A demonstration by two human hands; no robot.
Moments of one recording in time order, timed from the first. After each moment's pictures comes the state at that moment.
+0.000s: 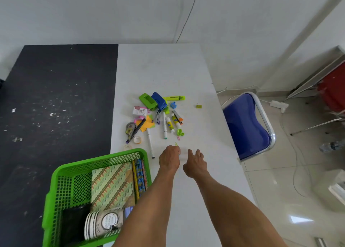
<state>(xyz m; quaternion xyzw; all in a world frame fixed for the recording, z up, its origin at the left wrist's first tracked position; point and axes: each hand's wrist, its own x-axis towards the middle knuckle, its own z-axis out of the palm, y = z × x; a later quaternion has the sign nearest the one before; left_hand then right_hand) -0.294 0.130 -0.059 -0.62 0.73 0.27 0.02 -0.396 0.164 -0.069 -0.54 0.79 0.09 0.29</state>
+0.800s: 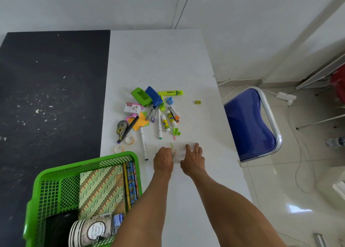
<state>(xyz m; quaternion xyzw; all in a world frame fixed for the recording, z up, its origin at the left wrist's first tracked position) -0.310 0.111 -0.104 -0.68 0.68 0.27 0.03 -0.423 0.131 -0.105 -0.55 0.78 0.08 0.28</state>
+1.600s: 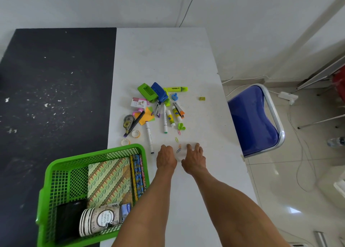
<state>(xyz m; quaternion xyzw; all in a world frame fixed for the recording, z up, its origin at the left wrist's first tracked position) -0.296 0.129 -0.098 -0.69 0.65 0.31 0.04 -0.402 0.150 -0.097 -0.55 0.78 0.09 0.29</state>
